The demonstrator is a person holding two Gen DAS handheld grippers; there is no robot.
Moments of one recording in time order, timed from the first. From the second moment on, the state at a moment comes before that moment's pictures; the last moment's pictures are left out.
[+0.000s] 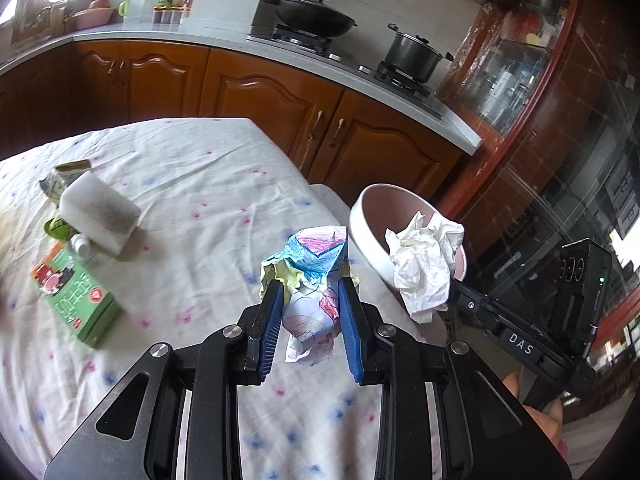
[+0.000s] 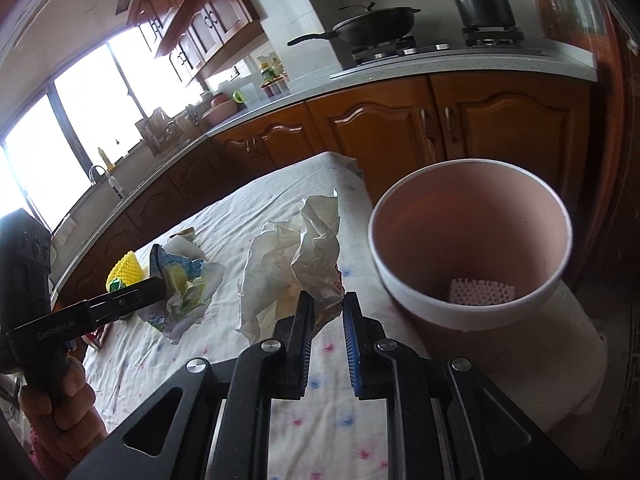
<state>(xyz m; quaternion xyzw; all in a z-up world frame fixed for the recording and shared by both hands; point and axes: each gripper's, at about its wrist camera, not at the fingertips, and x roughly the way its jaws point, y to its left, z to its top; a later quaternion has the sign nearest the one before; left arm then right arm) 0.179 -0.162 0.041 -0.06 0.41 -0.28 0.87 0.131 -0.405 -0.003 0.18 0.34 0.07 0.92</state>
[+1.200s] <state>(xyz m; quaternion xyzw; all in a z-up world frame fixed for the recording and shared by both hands) 0.233 -0.317 0.052 -0.01 0.44 -0.36 0.82 0.145 -0.516 0.006 0.17 0.34 -0.05 0.92</state>
